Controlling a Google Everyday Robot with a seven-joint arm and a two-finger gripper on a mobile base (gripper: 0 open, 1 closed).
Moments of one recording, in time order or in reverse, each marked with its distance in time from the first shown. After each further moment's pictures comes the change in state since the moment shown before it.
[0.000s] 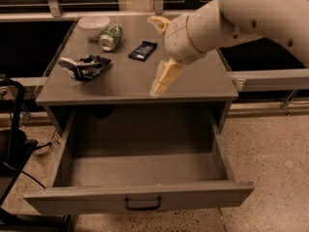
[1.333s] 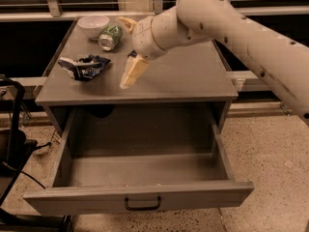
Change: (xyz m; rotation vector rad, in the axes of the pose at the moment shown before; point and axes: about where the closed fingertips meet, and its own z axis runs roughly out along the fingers) arm -0.025 -0.037 0.098 -0.013 -0.171 -0.043
